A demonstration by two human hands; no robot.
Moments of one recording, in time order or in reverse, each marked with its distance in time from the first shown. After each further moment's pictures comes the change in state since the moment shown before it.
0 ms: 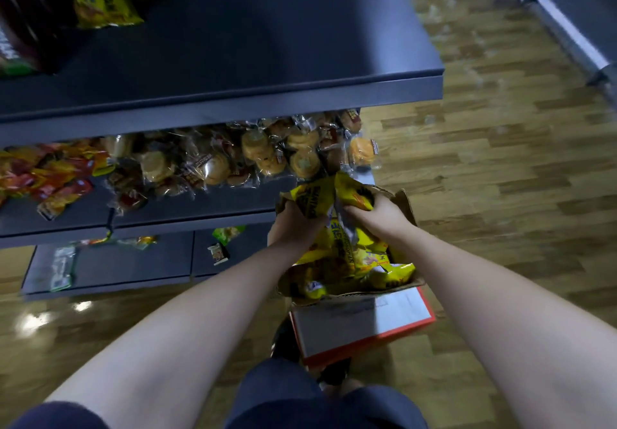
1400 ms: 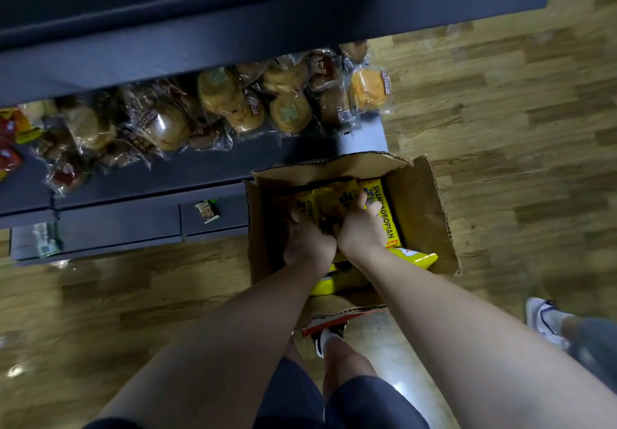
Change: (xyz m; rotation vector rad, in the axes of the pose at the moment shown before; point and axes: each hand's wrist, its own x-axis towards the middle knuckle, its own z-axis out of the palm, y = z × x) left_hand 0.055 -0.035 0.108 0.173 -0.075 -0.321; right_hand 0.062 0.063 0.110 -0.328 0.014 0.332
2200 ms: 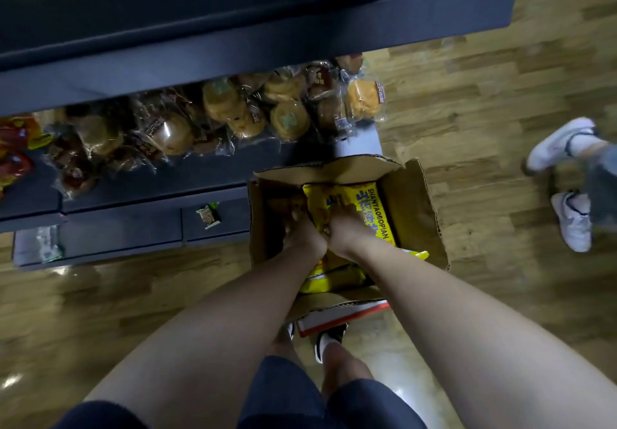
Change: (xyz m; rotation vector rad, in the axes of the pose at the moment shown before) left_hand 0.002 0.004 -0.012 0.079 -0.170 -0.020; right_hand -0.002 -0.004 -0.011 -0.238 -0.276 -0.277
